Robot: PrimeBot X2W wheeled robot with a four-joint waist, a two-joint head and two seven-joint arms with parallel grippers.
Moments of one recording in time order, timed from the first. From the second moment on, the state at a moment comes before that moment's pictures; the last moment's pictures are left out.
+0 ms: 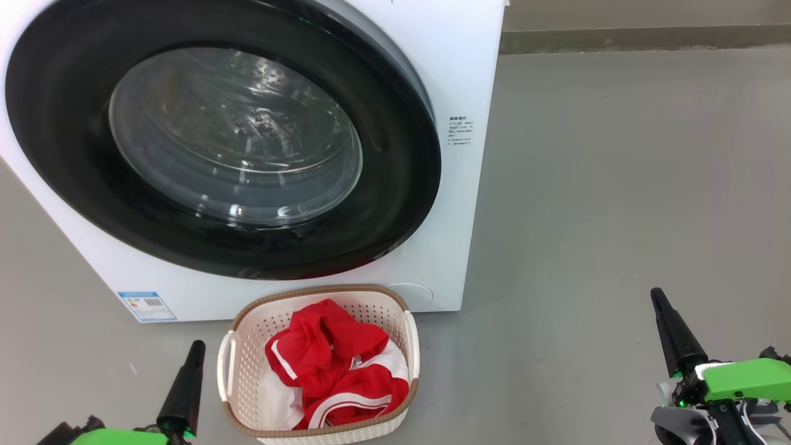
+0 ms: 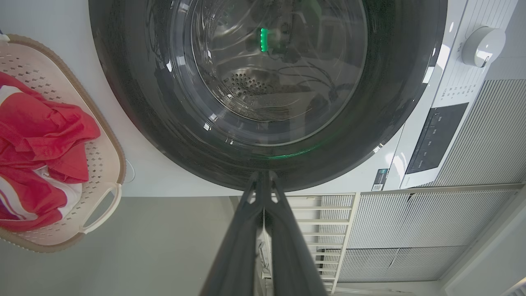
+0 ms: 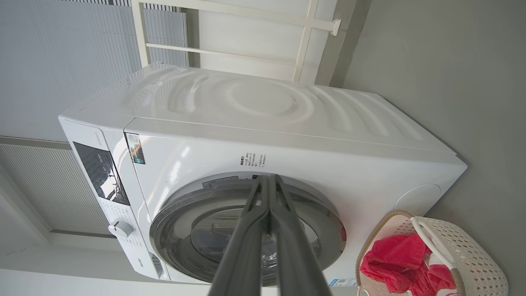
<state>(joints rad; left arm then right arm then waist) -0.07 0.04 0.08 0.27 -1.60 -0.12 0.11 -0.07 -0.04 -0.13 0.27 1.60 0.13 0.11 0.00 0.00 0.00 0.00</state>
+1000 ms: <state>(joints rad) -0.07 0.04 0.08 0.27 -1.60 -0.12 0.11 -0.07 -0.04 -0.13 0.27 1.60 0.13 0.11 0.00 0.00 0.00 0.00</state>
